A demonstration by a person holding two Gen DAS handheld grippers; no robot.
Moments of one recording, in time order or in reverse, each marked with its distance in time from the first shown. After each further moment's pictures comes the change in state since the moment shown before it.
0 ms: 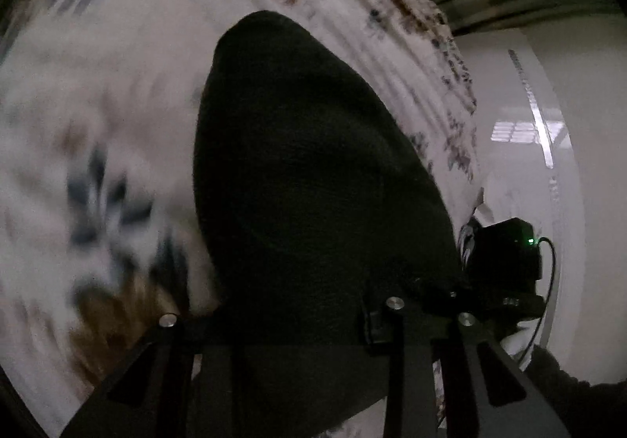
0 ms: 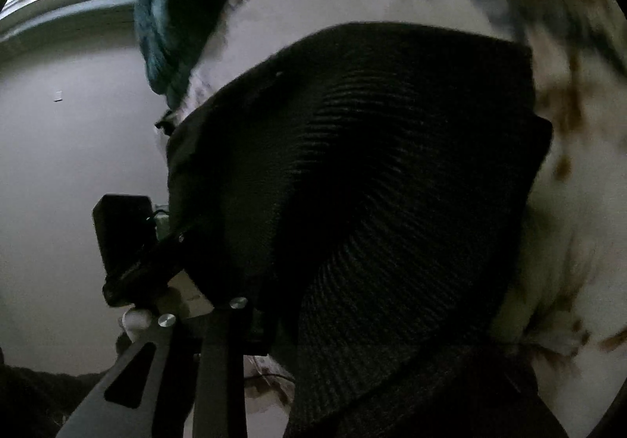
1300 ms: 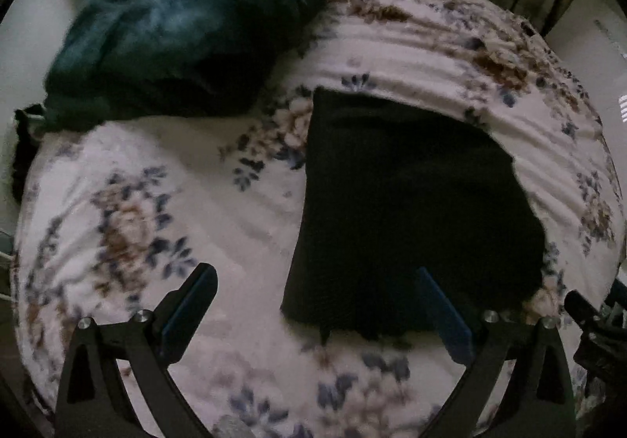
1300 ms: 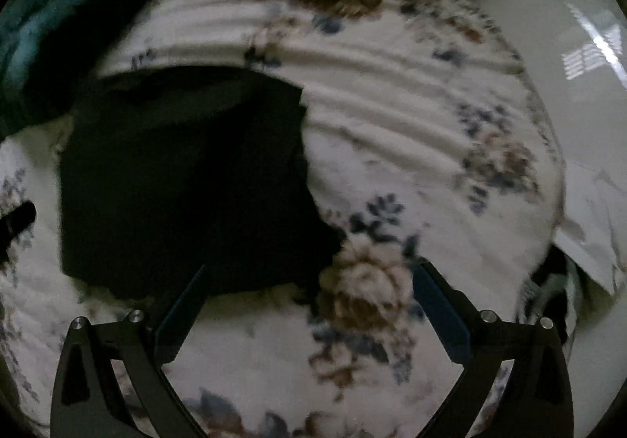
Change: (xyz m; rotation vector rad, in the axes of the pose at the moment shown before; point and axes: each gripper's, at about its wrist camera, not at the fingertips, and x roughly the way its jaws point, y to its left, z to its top) left arm -0.021 -0.080 0.126 0.187 -0.233 0.697; right arm -0.052 0.118 0.133 -0.139 -0.412 -1.066
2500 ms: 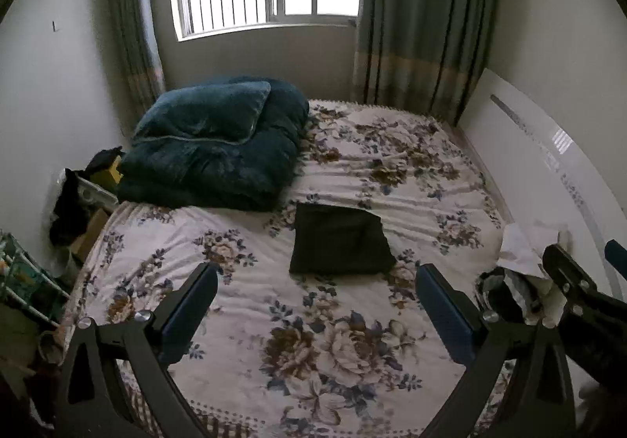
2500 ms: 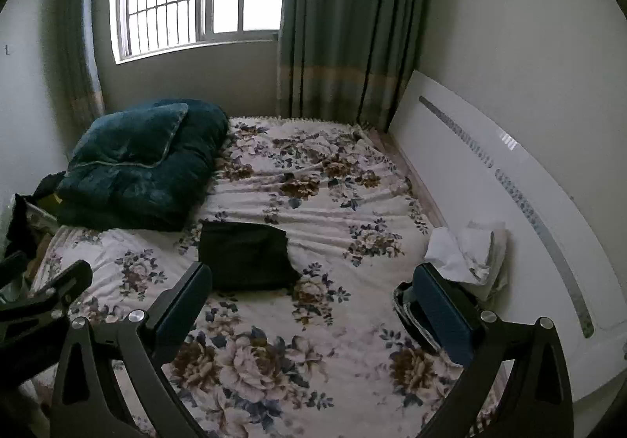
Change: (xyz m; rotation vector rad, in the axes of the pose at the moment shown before) left arm -0.477 0.008 -0.146 0.056 -0.380 -0.093; right arm -0.588 -0.061 -0.223 0.086 -0.535 -0.006
